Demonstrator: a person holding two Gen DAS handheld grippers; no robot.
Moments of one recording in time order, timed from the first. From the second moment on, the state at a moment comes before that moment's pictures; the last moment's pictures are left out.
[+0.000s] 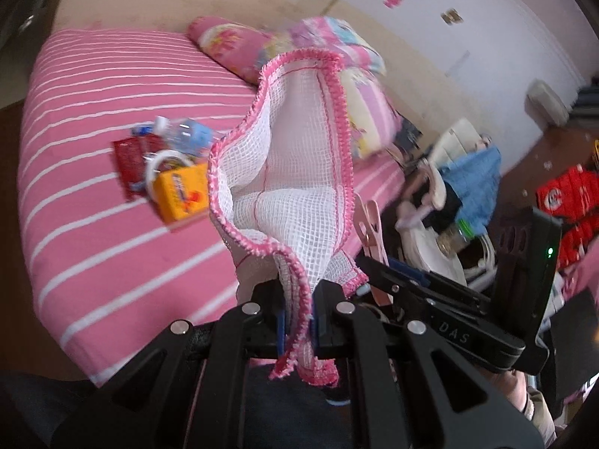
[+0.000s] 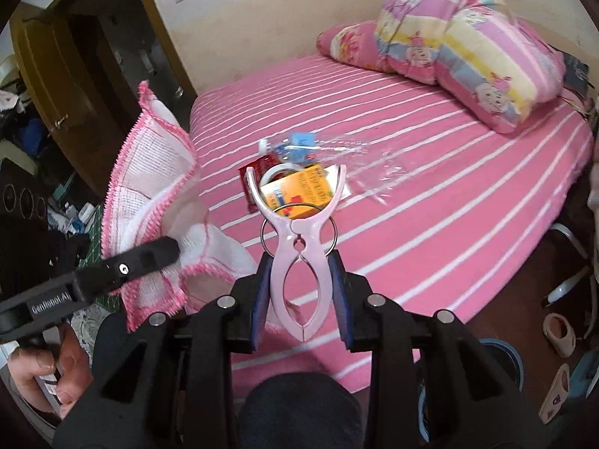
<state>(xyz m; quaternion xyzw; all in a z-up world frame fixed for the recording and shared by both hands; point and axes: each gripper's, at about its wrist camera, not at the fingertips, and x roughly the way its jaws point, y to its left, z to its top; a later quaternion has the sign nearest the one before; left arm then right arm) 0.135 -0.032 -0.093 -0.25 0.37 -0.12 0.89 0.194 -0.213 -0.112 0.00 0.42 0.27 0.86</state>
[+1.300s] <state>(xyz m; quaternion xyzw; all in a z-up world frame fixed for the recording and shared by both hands) 0.209 -0.360 -0.322 -0.08 0.61 -0.32 0.72 0.142 -0.530 -0.300 0.14 0.58 0.01 0.80</state>
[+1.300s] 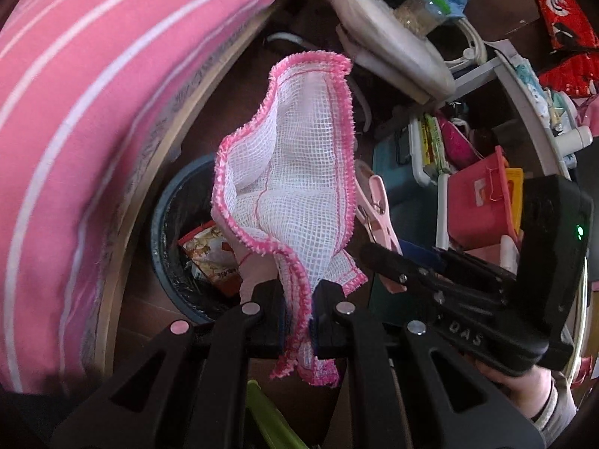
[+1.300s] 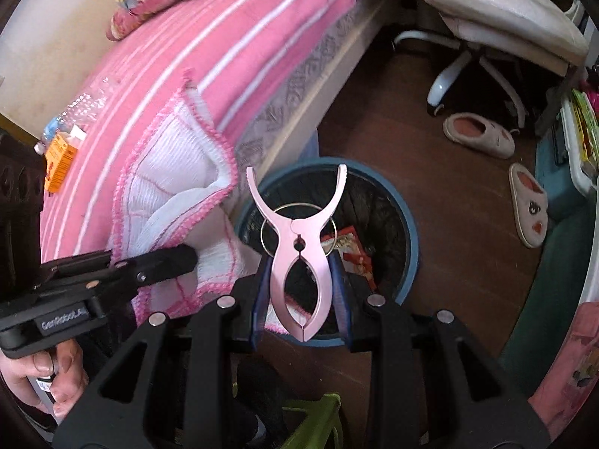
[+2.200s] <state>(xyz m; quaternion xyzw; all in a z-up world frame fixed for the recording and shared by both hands) 0.233 -0.317 -0.282 -0.22 0.56 -0.28 0.75 0.155 -0.509 -0.262 0.12 0.53 -0.01 0.84</state>
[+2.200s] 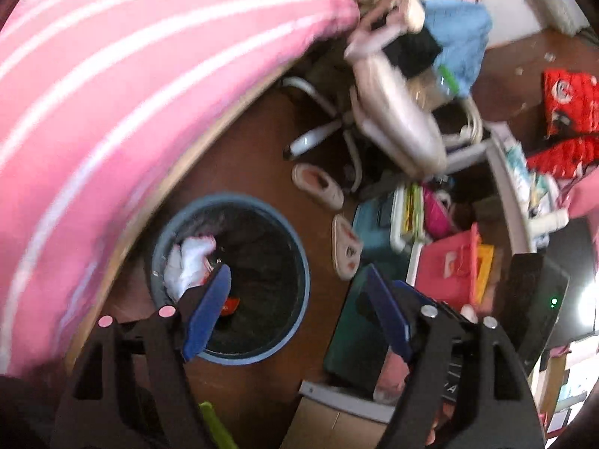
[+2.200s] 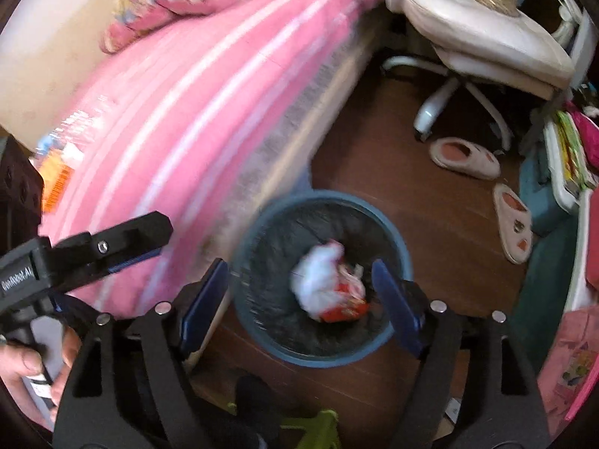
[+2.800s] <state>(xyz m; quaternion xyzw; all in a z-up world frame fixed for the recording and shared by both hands) 0.221 0.007 -0.194 -0.33 0.41 -0.07 0.85 0.254 -0.249 -0.209 0.16 0.53 0.20 0.81</state>
